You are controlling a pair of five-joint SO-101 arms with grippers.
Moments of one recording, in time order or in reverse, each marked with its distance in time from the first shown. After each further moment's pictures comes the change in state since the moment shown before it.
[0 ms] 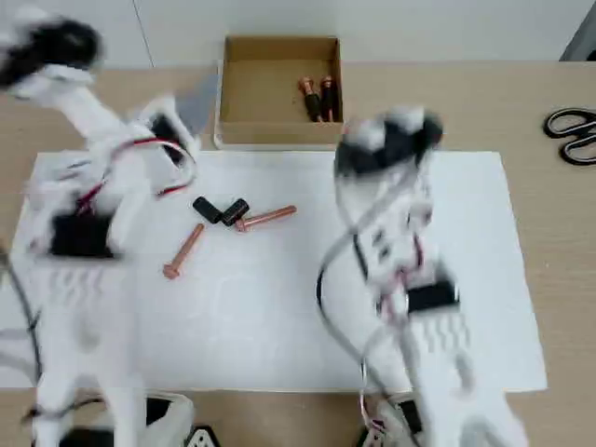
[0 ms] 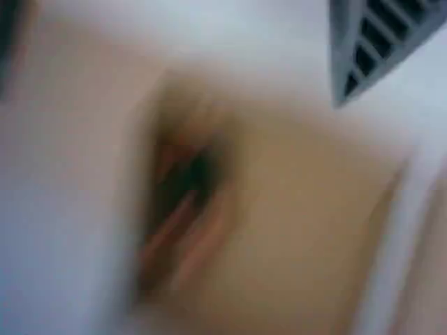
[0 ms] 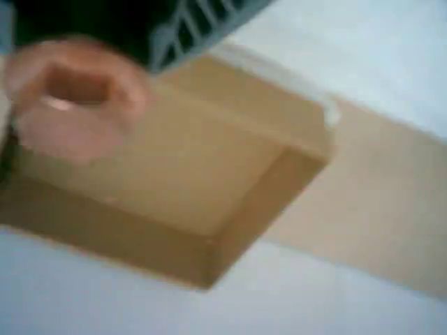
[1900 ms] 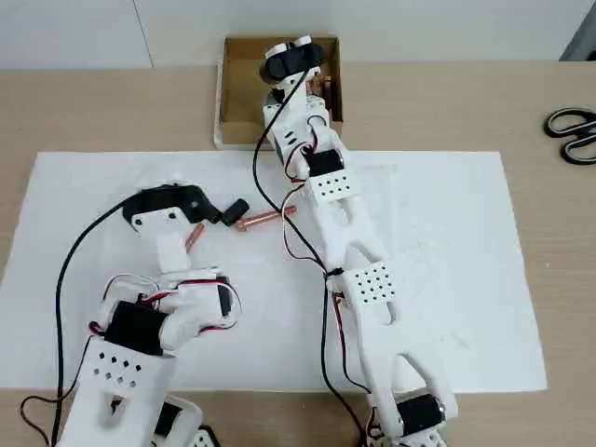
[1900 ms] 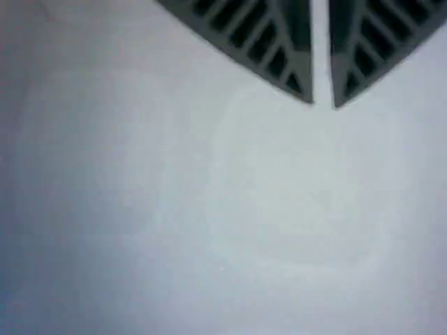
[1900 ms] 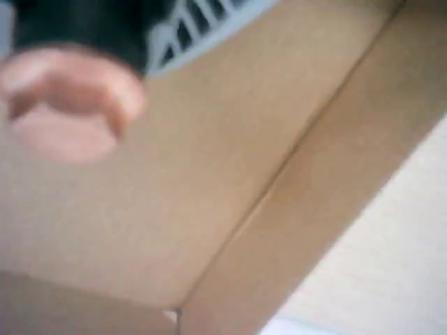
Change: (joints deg) left arm 14.5 -30.6 41.0 10.2 -3.5; right arm -5.6 122.9 -131.0 16.0 -6.4
